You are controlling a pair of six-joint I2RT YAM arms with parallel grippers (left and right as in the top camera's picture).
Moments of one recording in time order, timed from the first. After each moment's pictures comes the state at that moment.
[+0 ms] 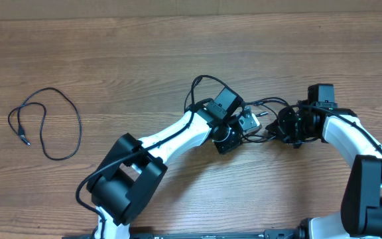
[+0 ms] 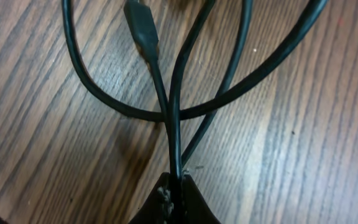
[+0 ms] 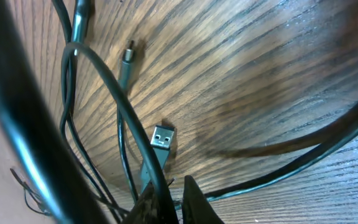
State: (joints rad) left arm -0.75 1.96 1.31 -0.54 0.33 0.34; right arm -0.08 1.67 0.88 -0.56 -0.51 0.73
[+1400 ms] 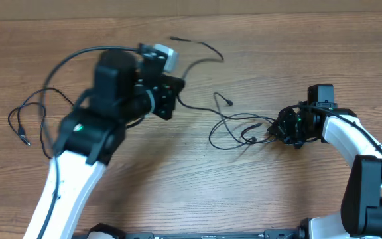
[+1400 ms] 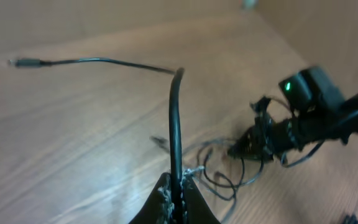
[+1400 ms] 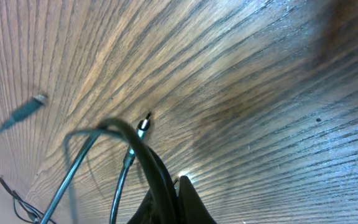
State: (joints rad) left arm -0.33 1.24 1.34 -0.67 0.40 -0.12; right arm -0.08 1.67 0.88 -0.57 -0.47 0.72
